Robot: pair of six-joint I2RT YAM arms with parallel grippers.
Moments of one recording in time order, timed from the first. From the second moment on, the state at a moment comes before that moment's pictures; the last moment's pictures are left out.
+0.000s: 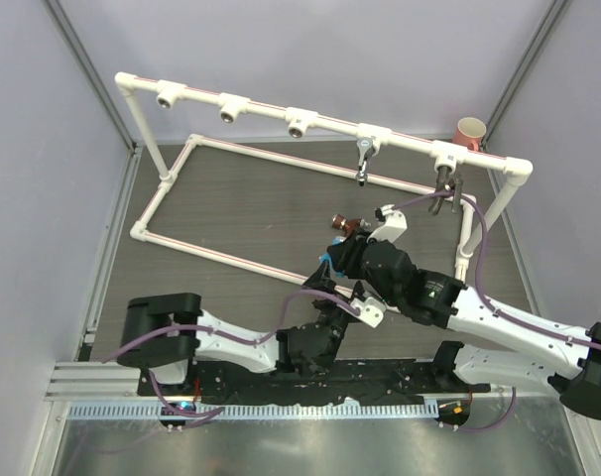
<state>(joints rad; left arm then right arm) -1.55 1.61 0.76 1.02 -1.08 0.65 1.00 0.97 0.78 -0.23 0.54 0.80</state>
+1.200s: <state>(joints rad) -1.53 1.47 0.60 1.28 -1.22 0.69 1.03 1.00 0.78 -0.16 0.61 0.94</state>
